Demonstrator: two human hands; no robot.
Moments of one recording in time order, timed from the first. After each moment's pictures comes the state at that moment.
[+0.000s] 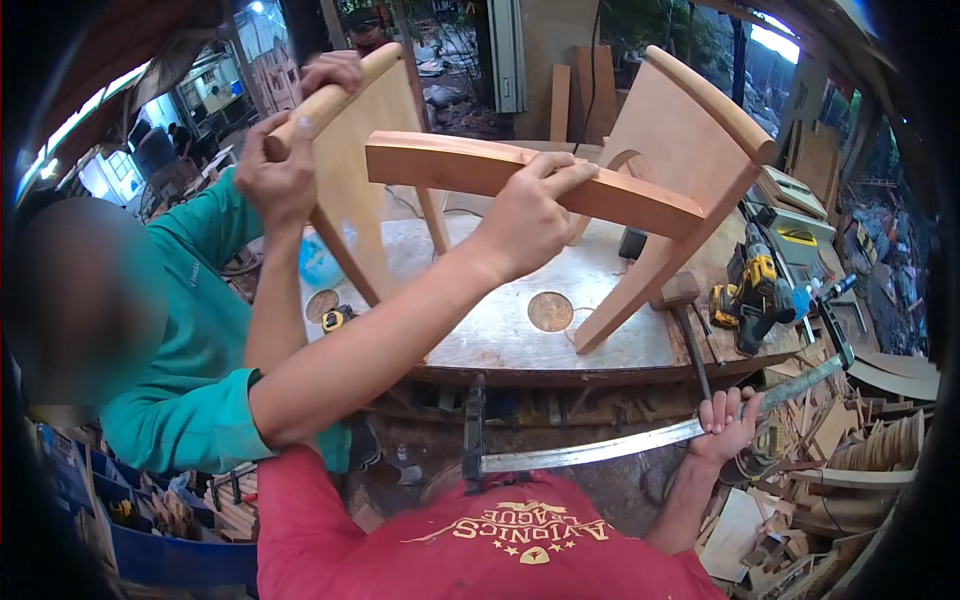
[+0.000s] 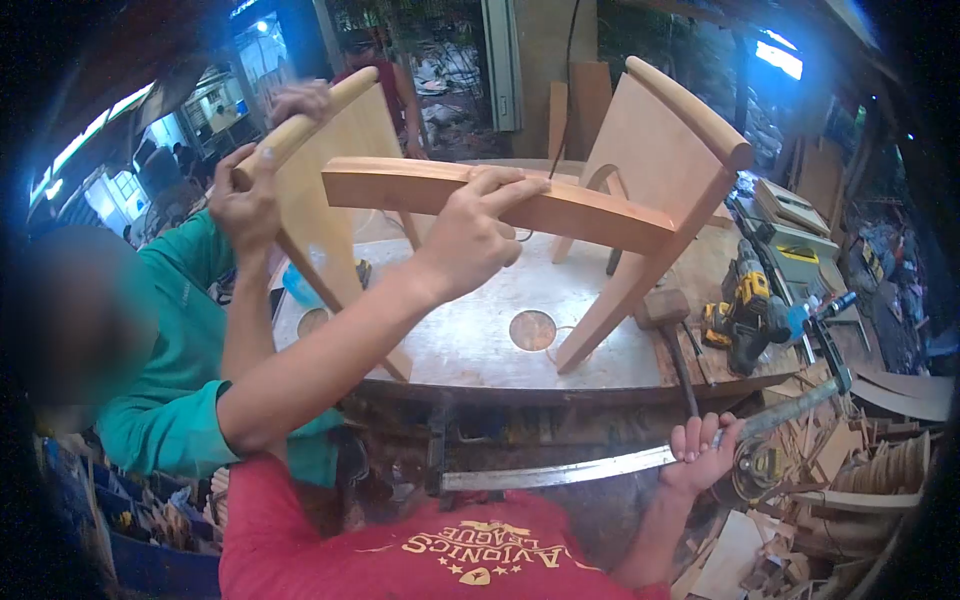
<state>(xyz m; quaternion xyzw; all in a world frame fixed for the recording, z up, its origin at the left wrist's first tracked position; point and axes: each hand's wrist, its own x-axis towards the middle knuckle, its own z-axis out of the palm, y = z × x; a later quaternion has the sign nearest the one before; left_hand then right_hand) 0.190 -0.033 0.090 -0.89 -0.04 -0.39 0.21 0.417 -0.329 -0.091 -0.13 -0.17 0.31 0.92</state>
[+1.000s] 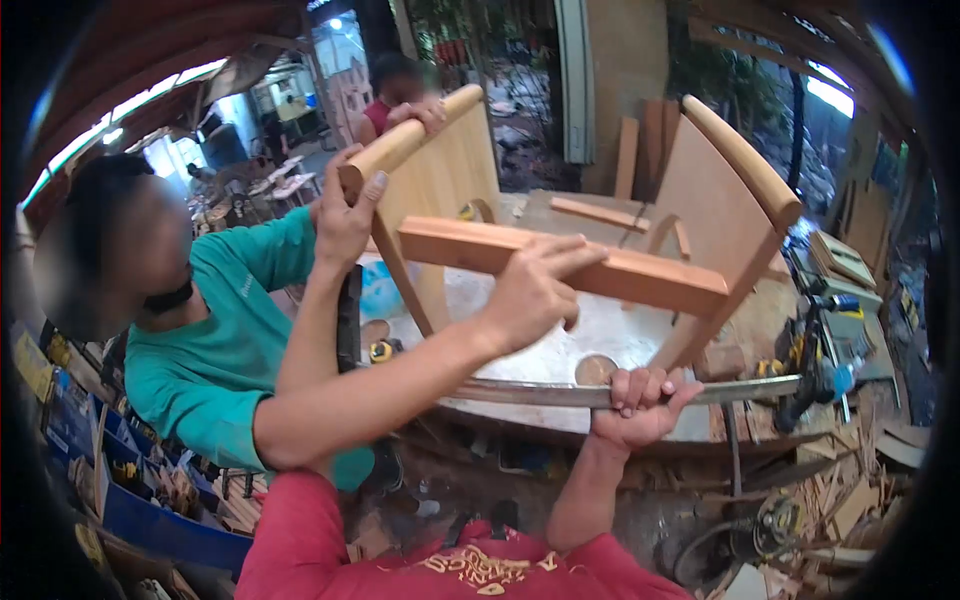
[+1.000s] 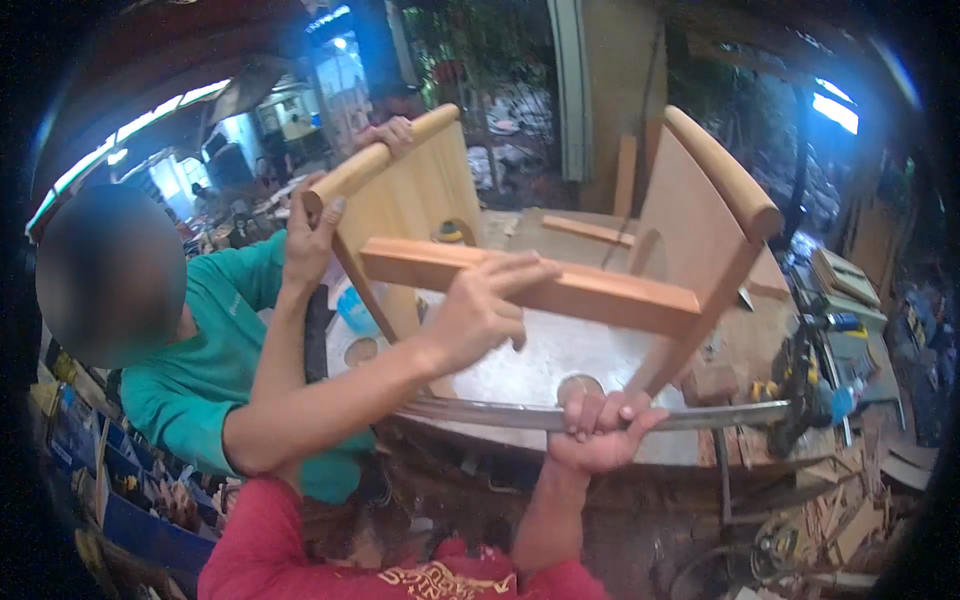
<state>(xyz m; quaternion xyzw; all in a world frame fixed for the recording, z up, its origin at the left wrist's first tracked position) 0.133 -0.022 0.087 -0.92 -0.07 -0.38 0.10 0.271 -0.134 -0.030 0.13 -0.18 0.37 0.90</state>
